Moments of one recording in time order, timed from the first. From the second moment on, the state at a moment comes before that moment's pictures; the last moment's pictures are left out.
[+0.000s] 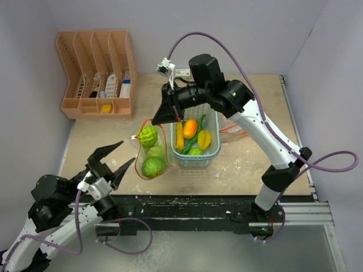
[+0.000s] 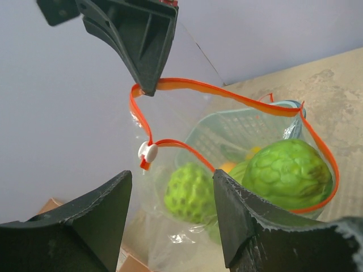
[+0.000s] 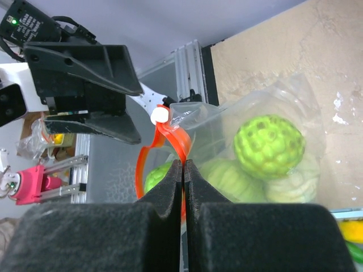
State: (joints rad) left arm -0.82 0.17 0.77 -0.38 0.17 0.62; right arm 0.81 1.72 2.13 -0.84 -0.78 0.23
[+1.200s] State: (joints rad) left arm -0.82 0.35 0.80 -0.24 0.19 0.69; right arm 0.80 1.65 2.10 -0.88 -0.83 0.19
